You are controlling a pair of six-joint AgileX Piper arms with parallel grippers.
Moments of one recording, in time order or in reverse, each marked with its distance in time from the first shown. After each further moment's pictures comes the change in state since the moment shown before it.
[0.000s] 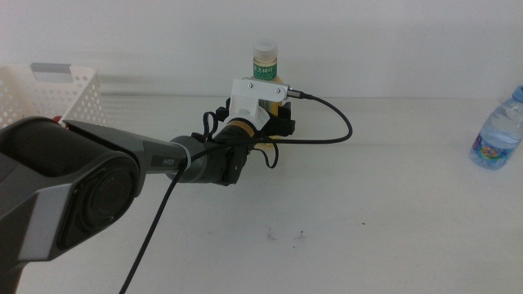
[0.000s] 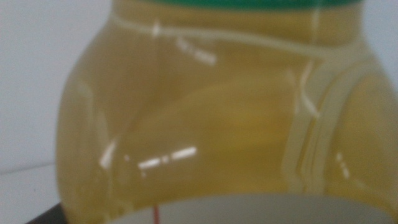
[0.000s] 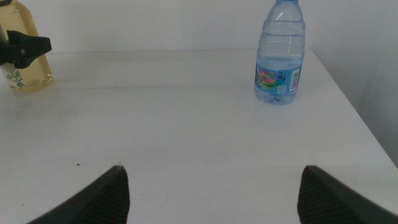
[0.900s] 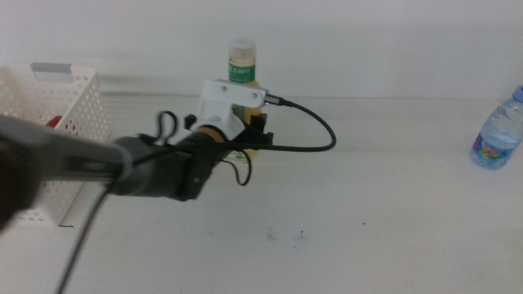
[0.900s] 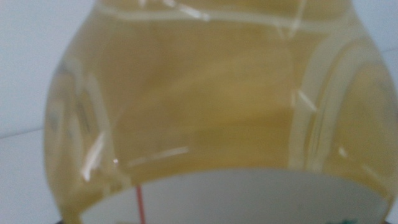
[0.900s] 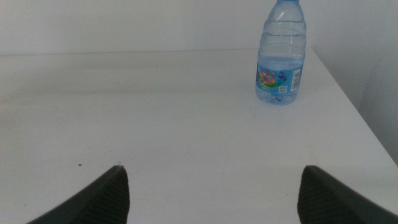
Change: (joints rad) left arm 0.010 -0.323 0.386 0.026 0.029 0.004; right arm 0.000 0.000 0.000 0.003 0.000 0.000
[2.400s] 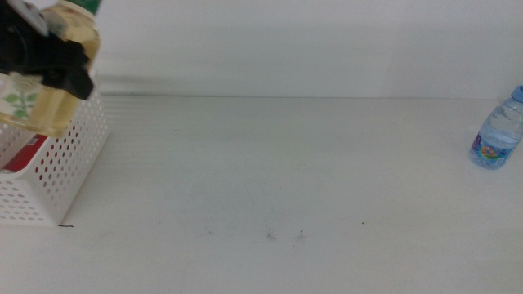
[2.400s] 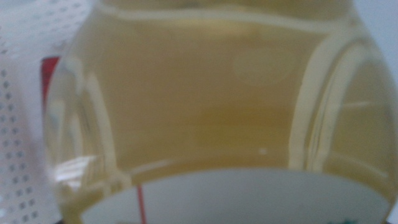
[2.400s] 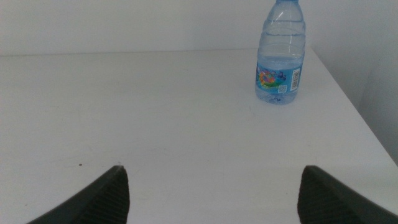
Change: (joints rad) left arm 0.481 -0.512 -0.463 0.010 1.760 0.332; right arm 0.000 0.000 0.000 0.003 0.000 0.000
